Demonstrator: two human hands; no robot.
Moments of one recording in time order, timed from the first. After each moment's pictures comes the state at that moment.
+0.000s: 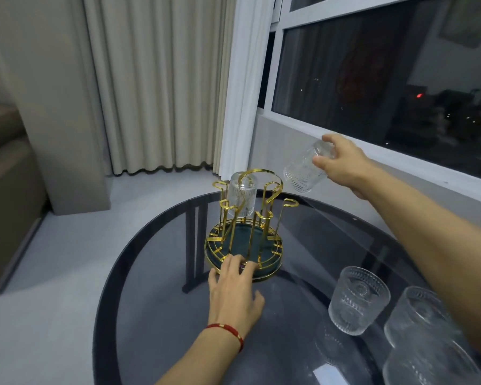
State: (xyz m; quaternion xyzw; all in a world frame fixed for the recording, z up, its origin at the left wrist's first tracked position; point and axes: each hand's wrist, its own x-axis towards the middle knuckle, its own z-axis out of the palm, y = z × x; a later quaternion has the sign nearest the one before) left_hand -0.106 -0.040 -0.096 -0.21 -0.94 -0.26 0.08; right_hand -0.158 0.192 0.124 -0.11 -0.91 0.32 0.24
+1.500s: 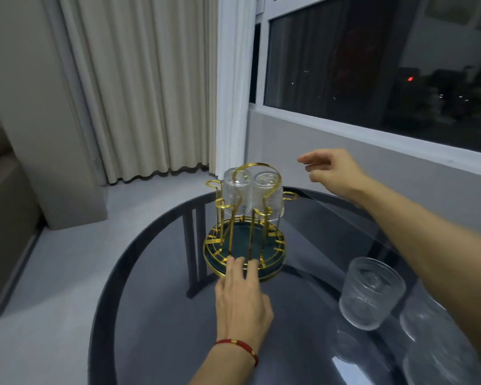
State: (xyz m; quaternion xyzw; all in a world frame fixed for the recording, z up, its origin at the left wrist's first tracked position) left_hand -0.100 -0.035 -0.097 -0.20 -0.94 -0.25 0.10; right_hand -0.163 0.202 0.076 -0.05 -0.90 0.38 0.20
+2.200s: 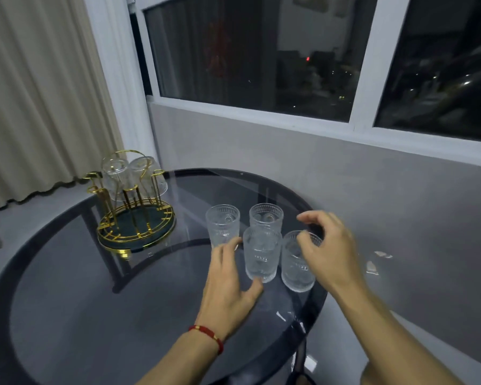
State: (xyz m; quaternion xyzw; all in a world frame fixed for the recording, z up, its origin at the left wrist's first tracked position) left_hand 0.077 0.050 -0.079 -0.42 -0.78 -0.46 0.03; right_hand 0.191 0.215 -0.022 -0.29 -0.82 0.30 0.40
